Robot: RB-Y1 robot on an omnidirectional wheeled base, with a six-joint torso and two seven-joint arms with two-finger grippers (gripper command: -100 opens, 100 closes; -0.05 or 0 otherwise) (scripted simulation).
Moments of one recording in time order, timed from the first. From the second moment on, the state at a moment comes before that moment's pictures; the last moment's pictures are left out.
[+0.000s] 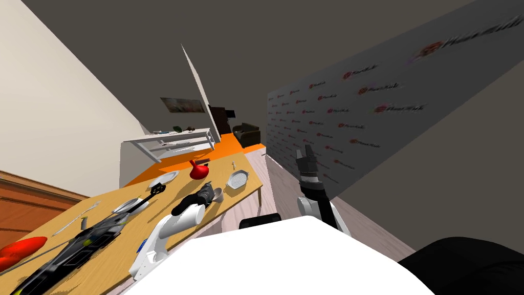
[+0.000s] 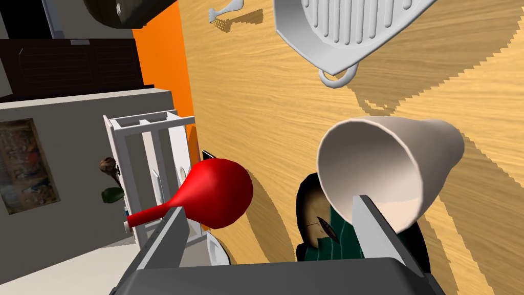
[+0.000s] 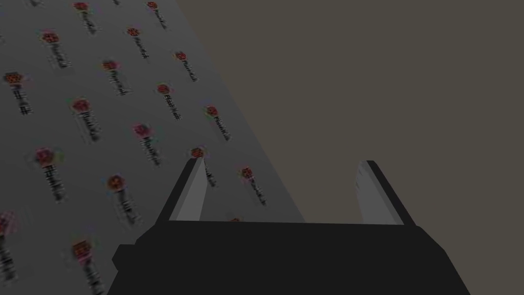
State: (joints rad) left arm 0.33 0.14 0.17 -2.06 0.08 0.84 0.27; right arm 0.52 0.04 0.02 -2.34 0.08 -0.45 0.00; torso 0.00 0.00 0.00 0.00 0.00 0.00
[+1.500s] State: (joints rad) left arm 0.27 0.10 0.23 -2.00 0.06 1.22 0.32; right arm 0.52 0.04 0.02 -2.34 0.08 -0.45 0.00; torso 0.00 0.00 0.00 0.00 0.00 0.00
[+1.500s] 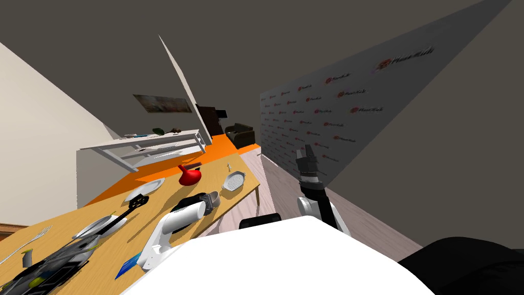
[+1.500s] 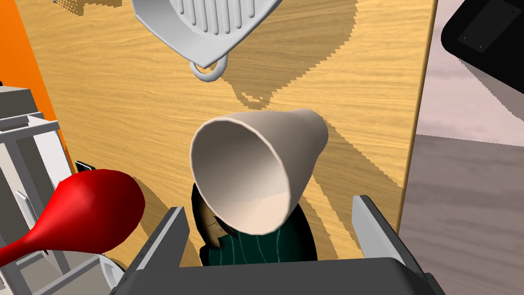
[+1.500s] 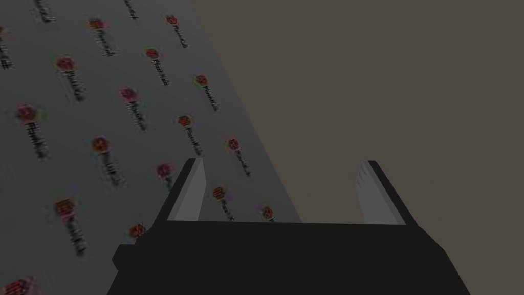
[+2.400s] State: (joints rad) left arm 0.20 0.10 0.24 -1.89 0.04 1.20 0.33; right arm 0.52 0.04 0.02 -2.34 0.08 -0.45 0.00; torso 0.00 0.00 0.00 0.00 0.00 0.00
